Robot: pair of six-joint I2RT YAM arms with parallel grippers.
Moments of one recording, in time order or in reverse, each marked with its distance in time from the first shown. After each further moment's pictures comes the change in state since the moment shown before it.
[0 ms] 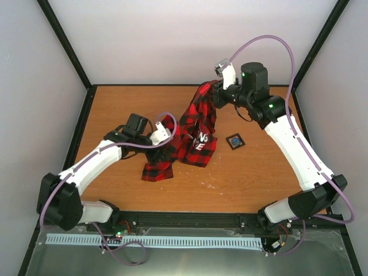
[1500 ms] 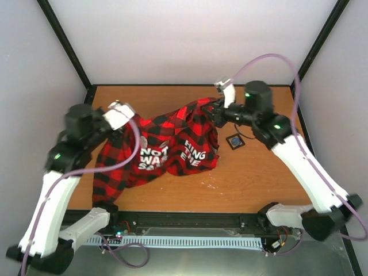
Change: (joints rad) left arm 0.161 -0.409 0.419 -0.122 -0.520 0.248; right arm 0.097 -0.236 -0.185 0.042 -0.117 0.142
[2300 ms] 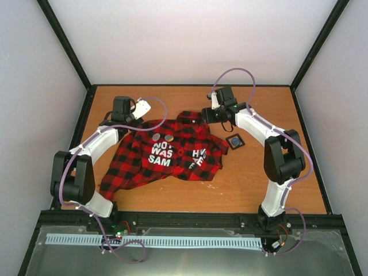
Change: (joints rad) left arm 0.103 0.679 -0.323 0.624 -0.216 0.058; right arm -0.154 0.637 -0.033 0.074 0.277 0.031
